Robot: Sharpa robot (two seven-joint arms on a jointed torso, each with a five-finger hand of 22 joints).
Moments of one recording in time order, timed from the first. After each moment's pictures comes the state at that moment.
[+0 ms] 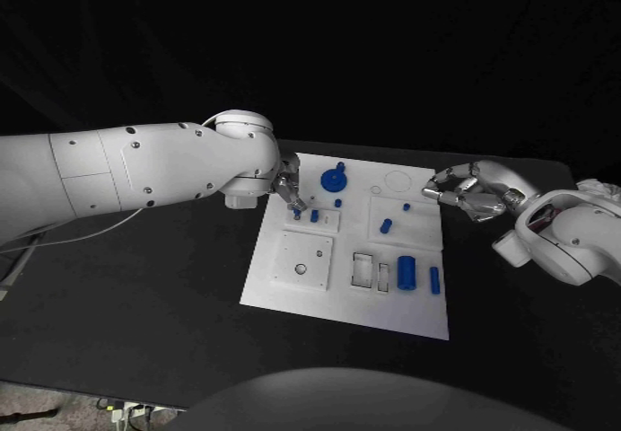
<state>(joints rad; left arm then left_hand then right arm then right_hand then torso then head) 1.47 -0.71 -0.21 1.49 -1.08 0.22 -0.70 1.26 -0.08 0.42 0.23 0.26 0.93 0.02 0.49 1.08 1.47 -0.05 1.57 1.31 1.47 -0.09 1.57 1.31 0.02 1.46 0.03 1.53 1.31 1.29 -0.94 -0.21 1.50 -0.84 -0.28 0.16 1.26 0.11 -0.05 0.26 0.25 0.69 0.15 0.34 0.69 1.46 0.07 1.57 1.31 1.47 0.02 1.57 1.31 0.04 1.40 0.14 1.41 1.31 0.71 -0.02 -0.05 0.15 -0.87</state>
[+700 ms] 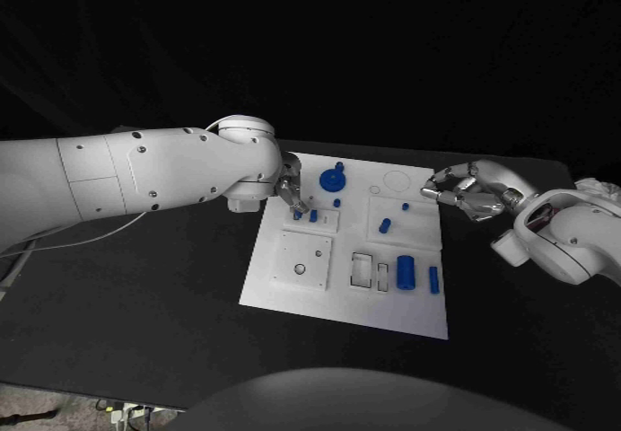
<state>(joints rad) 1.45 -0.69 -0.22 1.48 -1.08 0.20 -0.70 1.25 -0.08 0.42 0.24 0.26 0.93 0.02 0.49 1.07 1.47 -0.05 1.57 1.31 1.47 -0.09 1.57 1.31 0.02 1.46 0.03 1.52 1.31 1.29 -0.94 -0.21 1.50 -0.84 -0.28 0.16 1.26 0.11 -0.05 0.26 0.25 0.69 0.15 0.34 0.68 1.46 0.07 1.57 1.31 1.47 0.02 1.57 1.31 0.04 1.40 0.14 1.41 1.31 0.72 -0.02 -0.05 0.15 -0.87</state>
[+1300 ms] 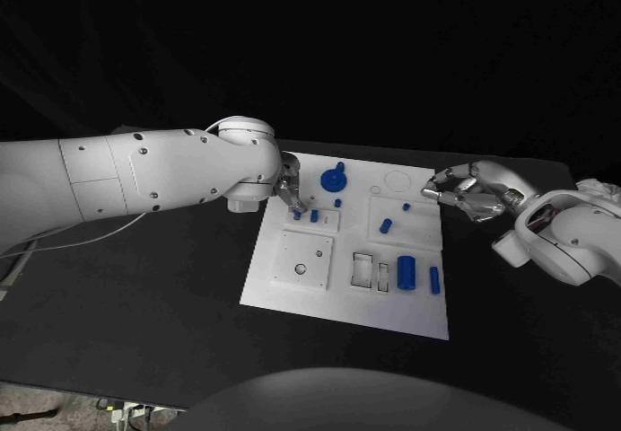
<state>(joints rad) 1.45 -0.69 -0.22 1.47 -1.09 0.20 -0.70 1.26 -0.08 0.42 0.23 0.26 0.93 0.03 0.49 1.07 1.47 -0.05 1.57 1.31 1.47 -0.09 1.57 1.31 0.02 1.46 0.03 1.52 1.31 1.29 -0.94 -0.21 1.50 -0.84 -0.28 0.16 1.26 0.11 -0.05 0.26 0.25 0.69 0.15 0.34 0.68 1.46 0.07 1.57 1.31 1.47 0.02 1.57 1.31 0.04 1.40 0.14 1.41 1.31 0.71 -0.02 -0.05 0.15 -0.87</state>
